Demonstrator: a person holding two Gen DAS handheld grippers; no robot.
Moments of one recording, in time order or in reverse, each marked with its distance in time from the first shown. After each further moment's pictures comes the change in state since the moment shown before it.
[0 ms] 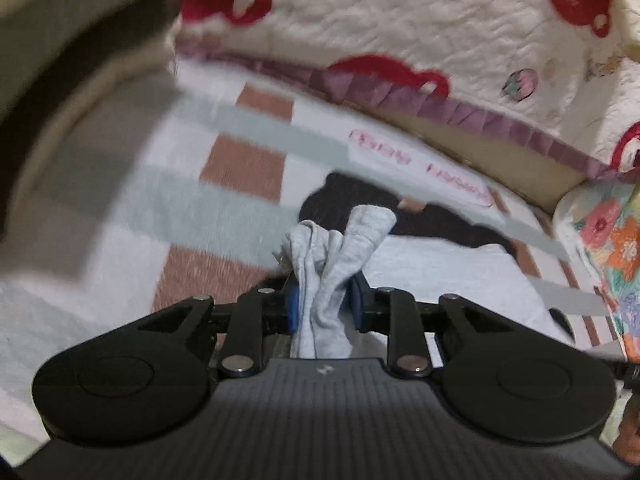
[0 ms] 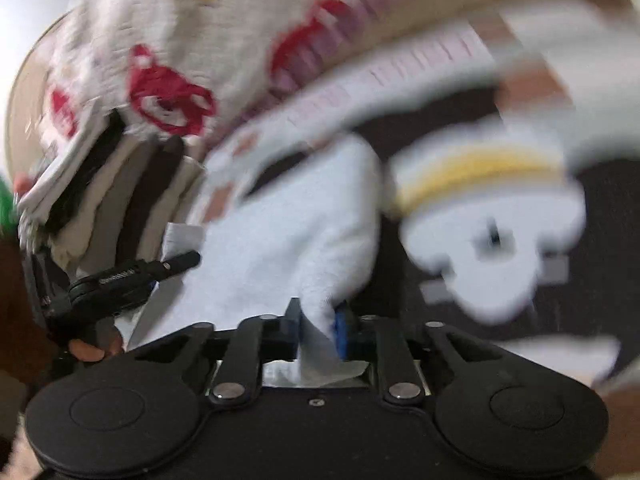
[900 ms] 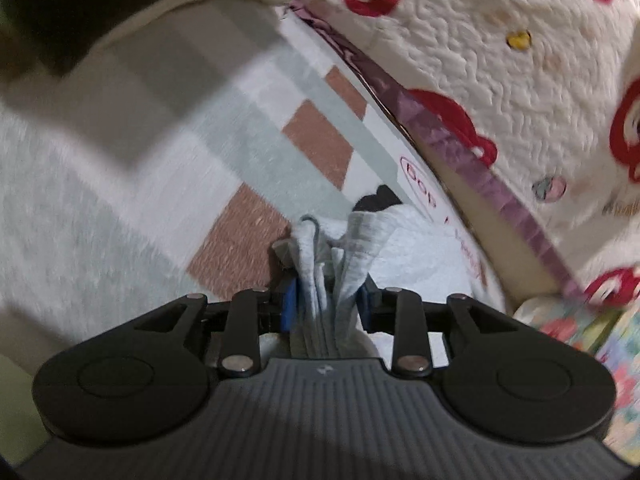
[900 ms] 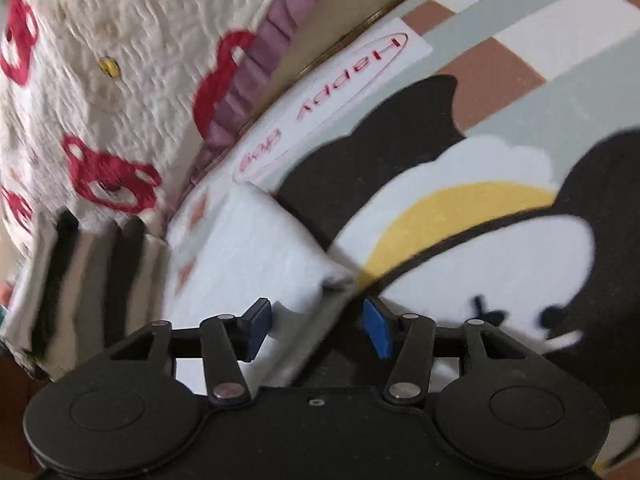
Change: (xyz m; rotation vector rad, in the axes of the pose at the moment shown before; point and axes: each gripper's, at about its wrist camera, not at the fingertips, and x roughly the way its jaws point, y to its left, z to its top) left arm 0.012 0.077 -0.023 -0.463 0.015 -0.071; right arm 0.038 -0.058 0.023 0.419 -0.047 0.014
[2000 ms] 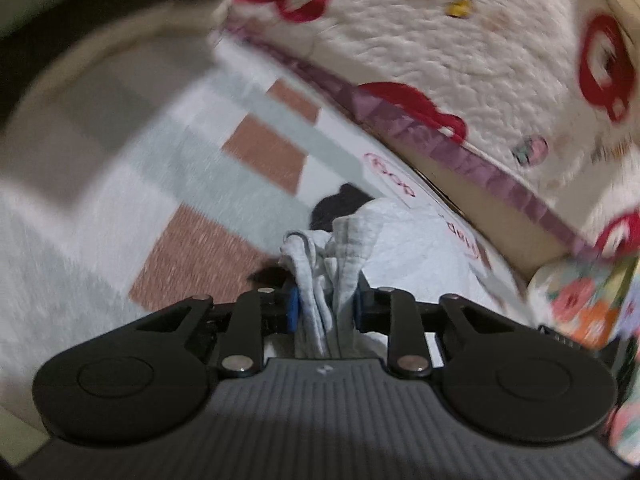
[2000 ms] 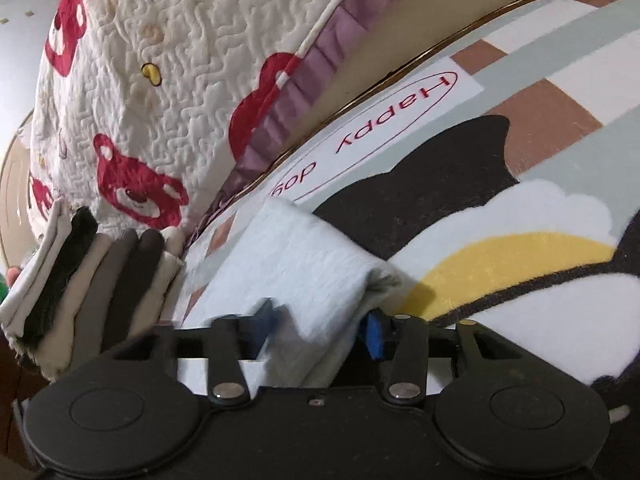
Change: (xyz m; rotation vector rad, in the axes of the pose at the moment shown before) left arm 0.003 -0.056 -0.021 0.328 -0.107 0.022; right arm 0.027 0.014 -0.004 -0.200 -0.119 0.045
